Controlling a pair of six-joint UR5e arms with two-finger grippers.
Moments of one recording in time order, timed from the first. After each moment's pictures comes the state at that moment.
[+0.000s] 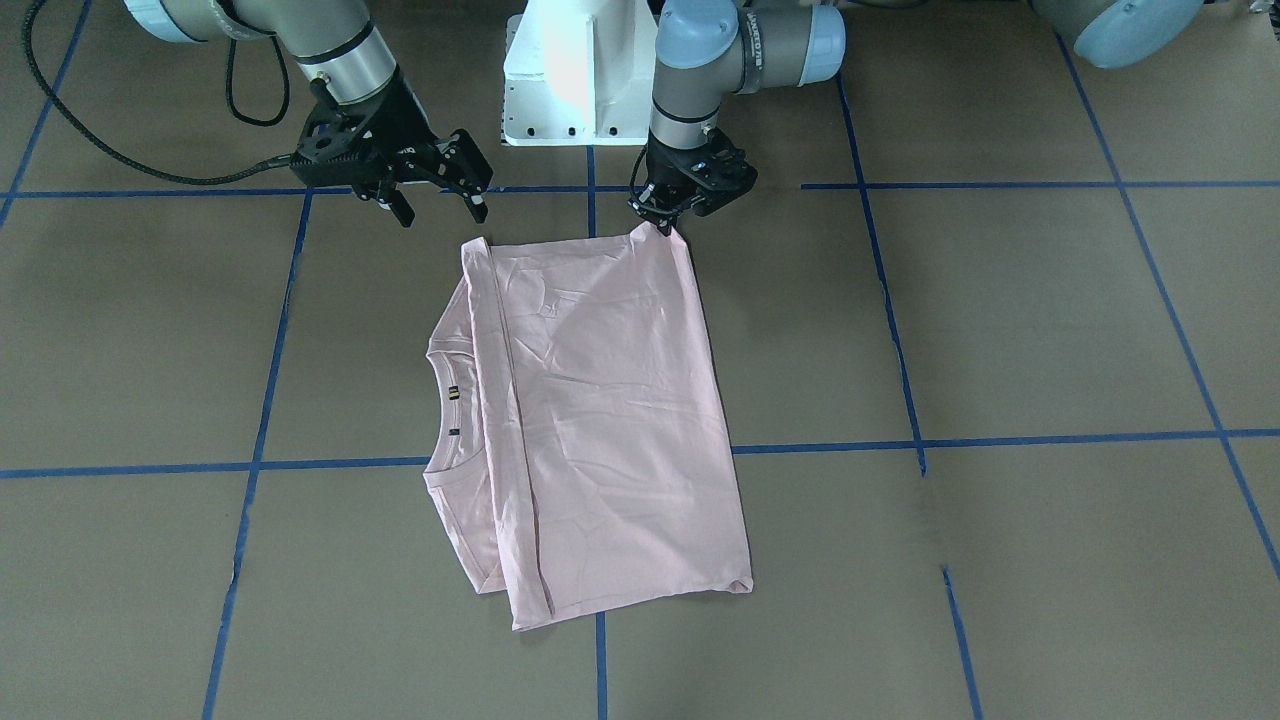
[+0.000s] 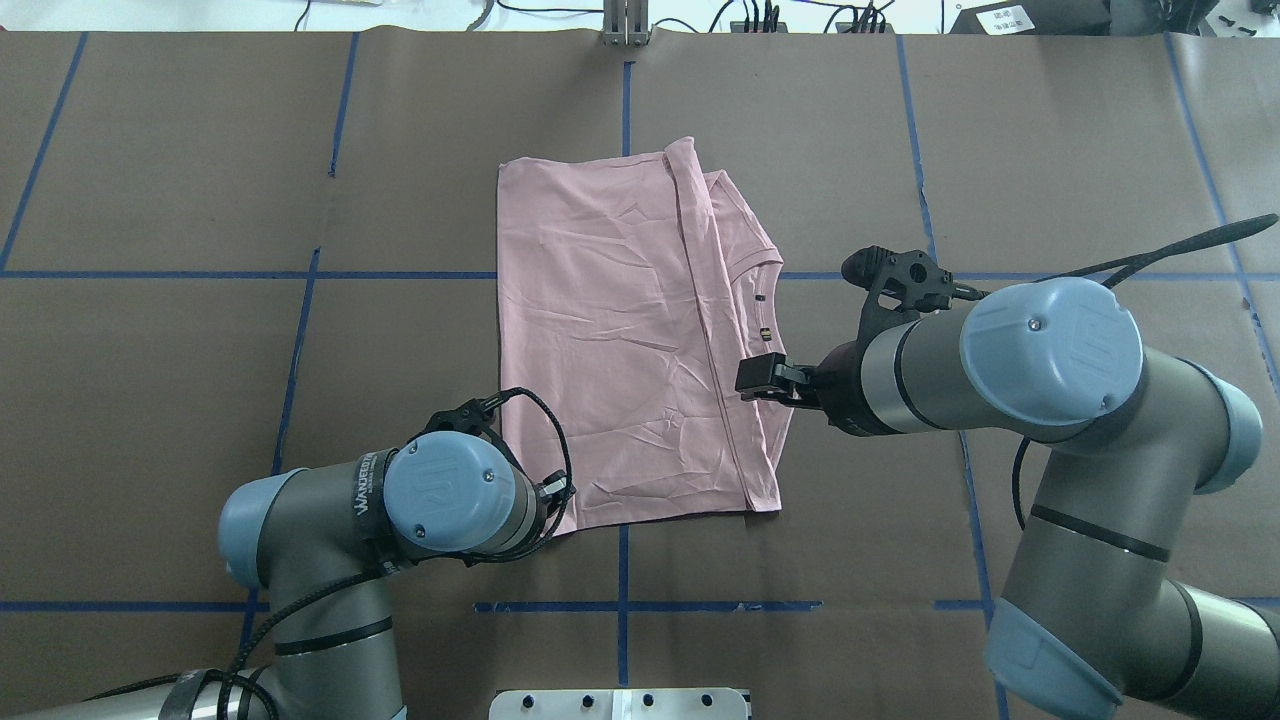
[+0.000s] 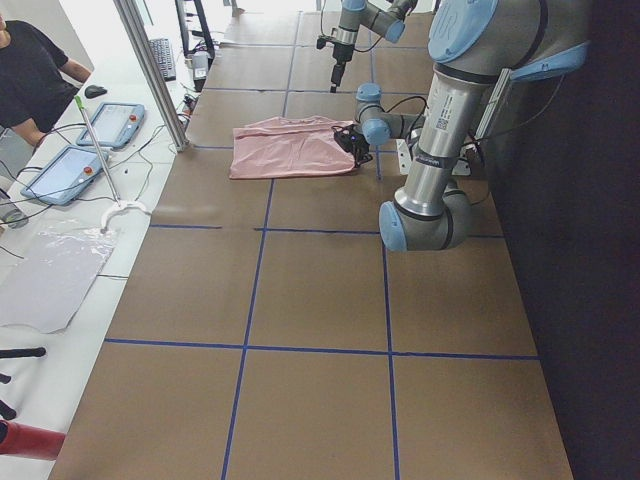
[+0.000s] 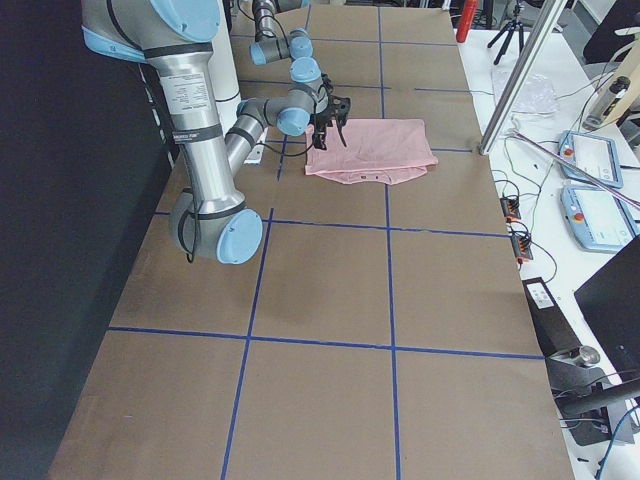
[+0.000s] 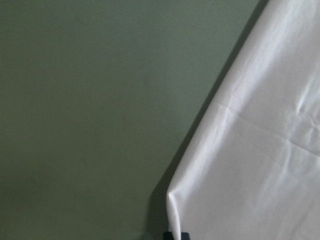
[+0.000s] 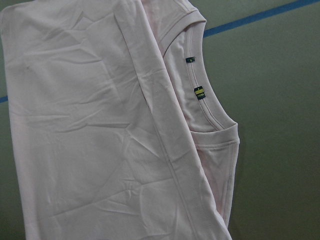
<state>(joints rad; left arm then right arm) -0.28 -2.10 -1.82 -1.63 -1.71 -1.97 0.50 -1.26 2.09 -1.37 1.80 1.53</state>
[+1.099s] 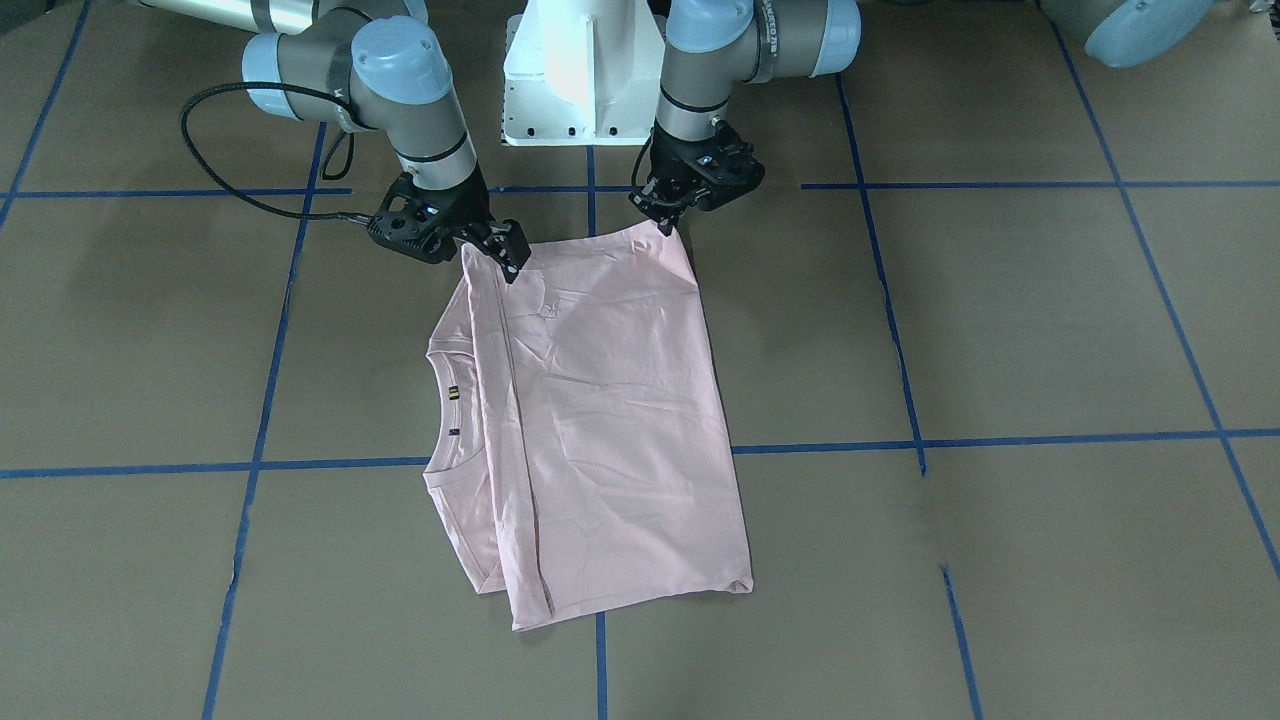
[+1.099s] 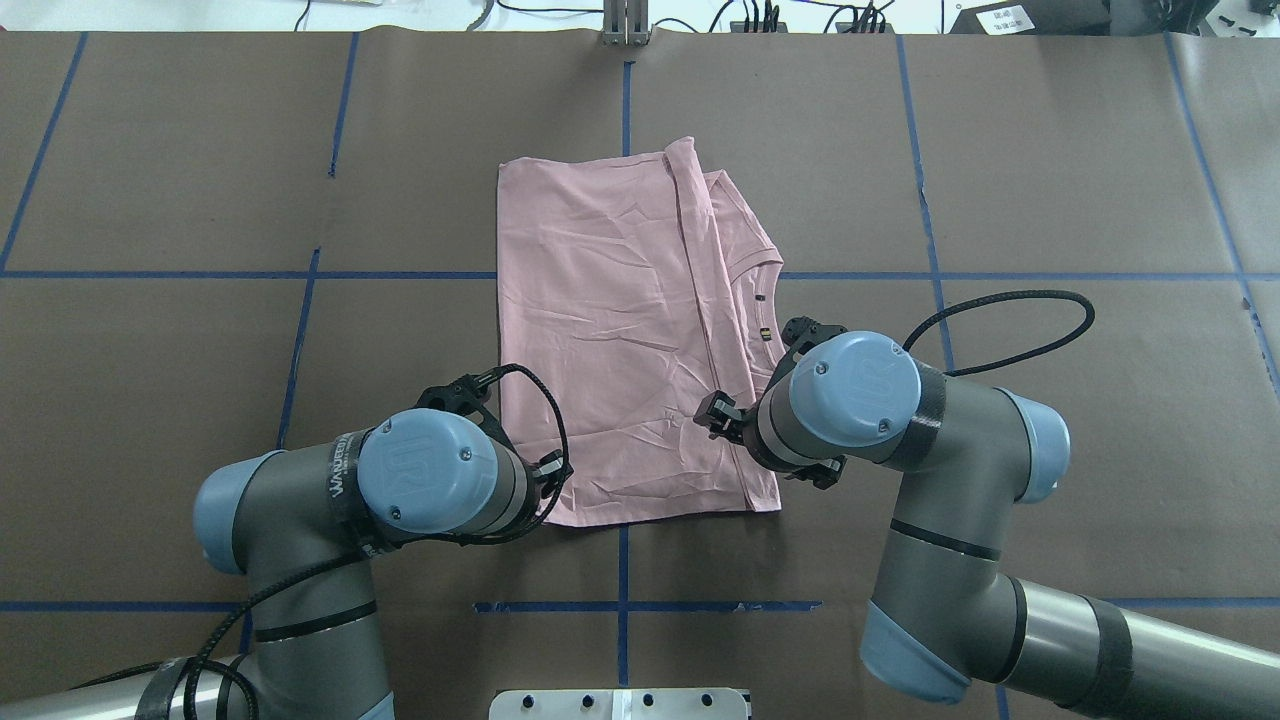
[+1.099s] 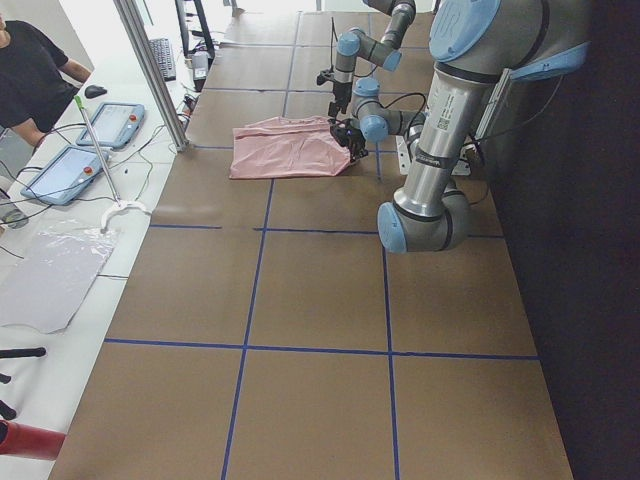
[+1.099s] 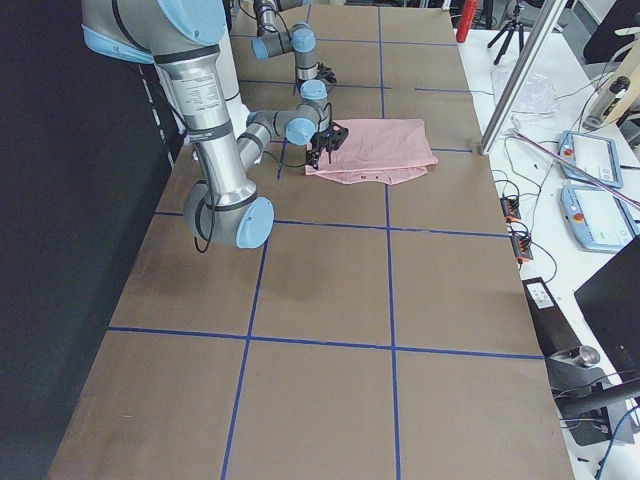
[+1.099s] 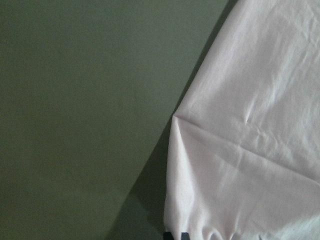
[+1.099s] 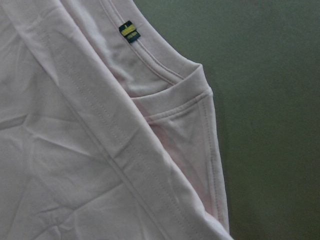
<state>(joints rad) -0.31 -2.10 -1.85 -1.63 -1.70 -1.94 0.41 -1.14 1.81 -1.43 1.79 1.78</state>
